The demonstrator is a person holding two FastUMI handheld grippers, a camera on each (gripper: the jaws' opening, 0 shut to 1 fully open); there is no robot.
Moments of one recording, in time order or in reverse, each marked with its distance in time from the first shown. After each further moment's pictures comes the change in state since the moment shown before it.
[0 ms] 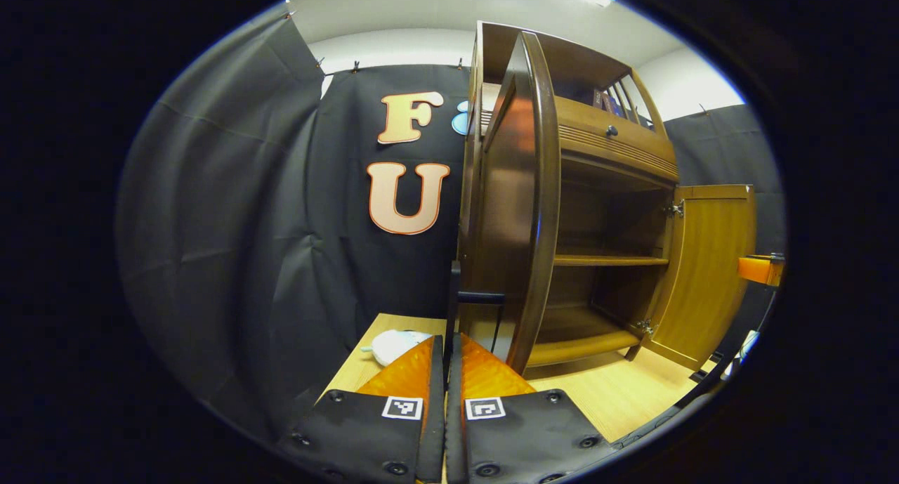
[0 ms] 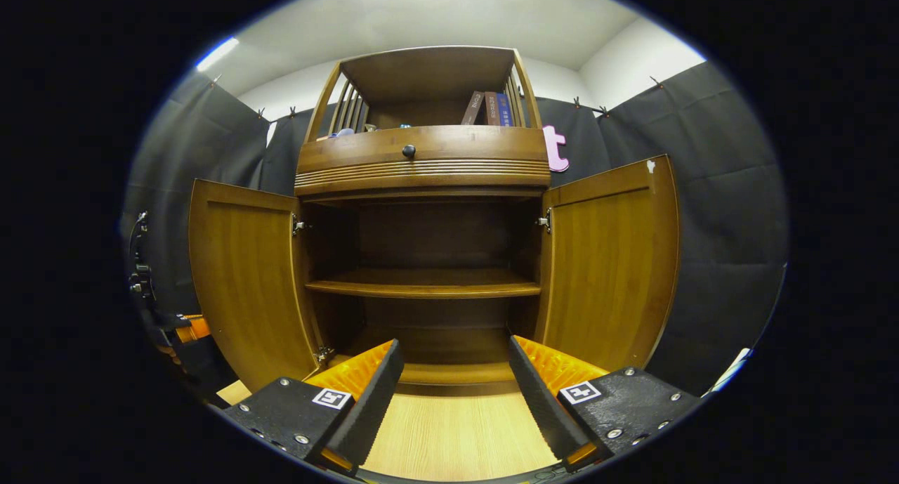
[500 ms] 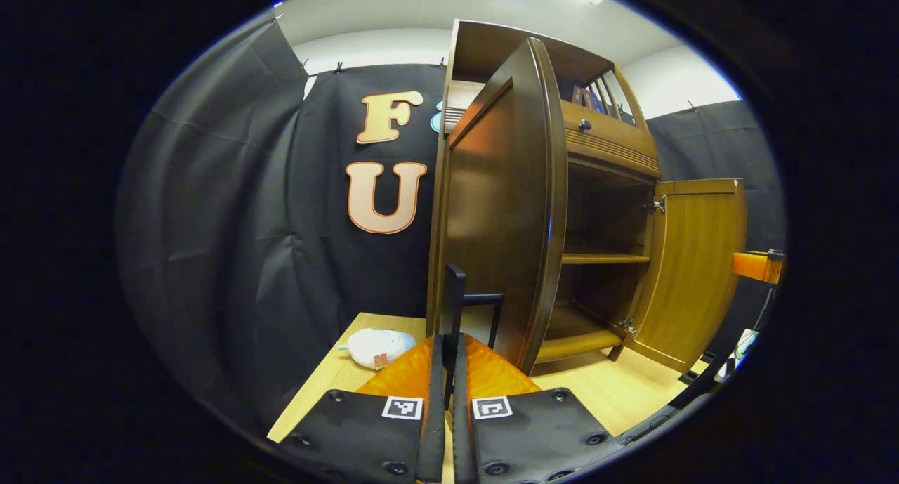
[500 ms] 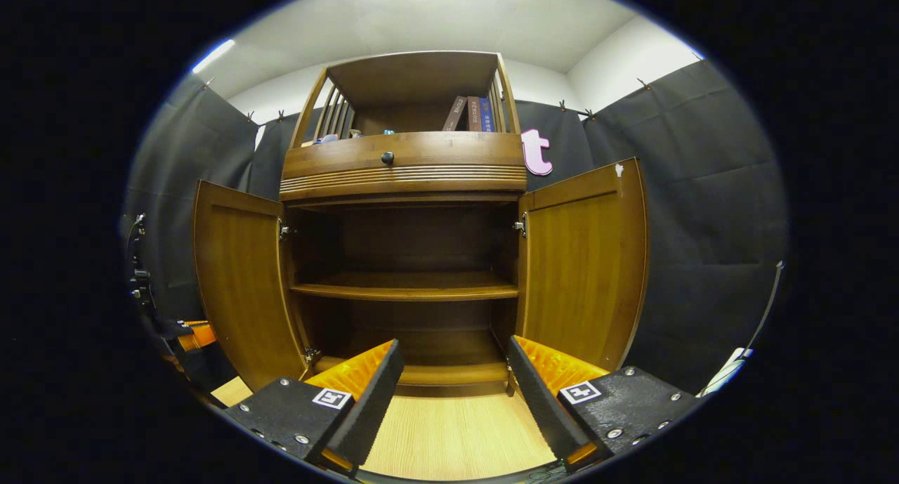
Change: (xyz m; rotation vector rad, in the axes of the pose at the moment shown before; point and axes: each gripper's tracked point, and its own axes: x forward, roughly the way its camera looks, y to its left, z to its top) left arm 0.004 -0.050 -0.002 -0.001 0.004 -0.047; right arm -0.013 -0.031 0.005 -0.004 -0.020 -0.056
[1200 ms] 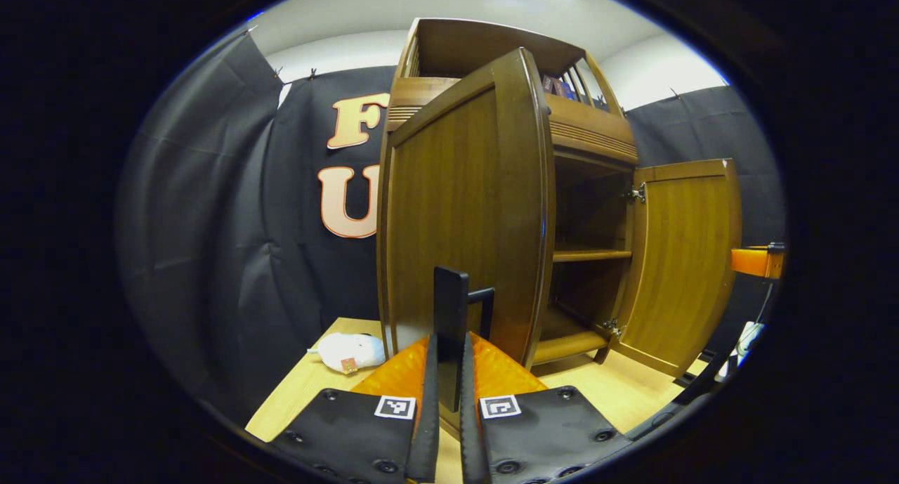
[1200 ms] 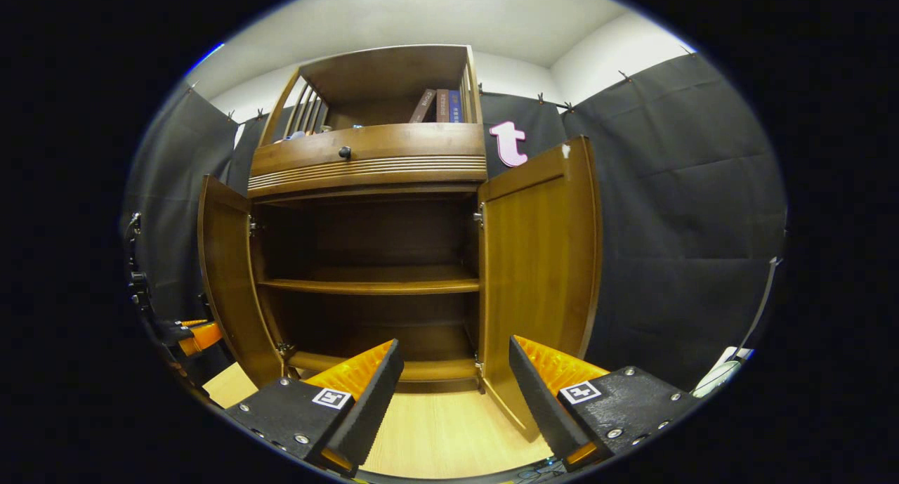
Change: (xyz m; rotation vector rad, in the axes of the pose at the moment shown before) left arm 0.024 -0.079 -0.008 0.021 -0.008 -0.051; right arm 0.001 -0.063 -0.005 0.014 0.026 -0.057
